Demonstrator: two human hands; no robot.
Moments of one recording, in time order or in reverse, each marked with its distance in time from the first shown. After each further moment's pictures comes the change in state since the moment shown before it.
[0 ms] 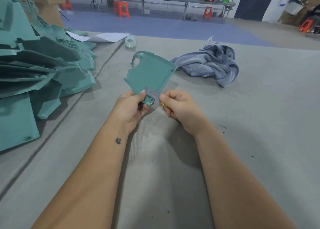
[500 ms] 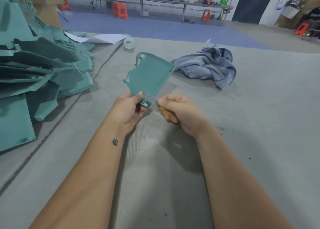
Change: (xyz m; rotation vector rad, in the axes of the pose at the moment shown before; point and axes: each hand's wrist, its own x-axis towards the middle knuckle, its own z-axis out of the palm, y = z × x) left_hand 0.001 0.002 -0.002 -0.020 -0.021 -0.023; right_hand -0.005 -0.006 -0.006 0.080 -0.089 0.070
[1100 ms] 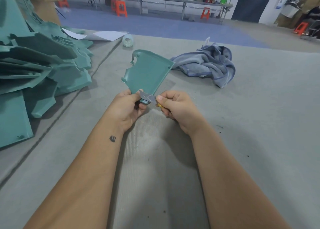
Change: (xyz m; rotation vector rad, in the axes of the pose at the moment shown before) left_hand 0.004 -0.001 -0.002 0.002 -0.024 -0.023; right_hand 0.002 0.005 0.006 -0.080 0.081 -0.044
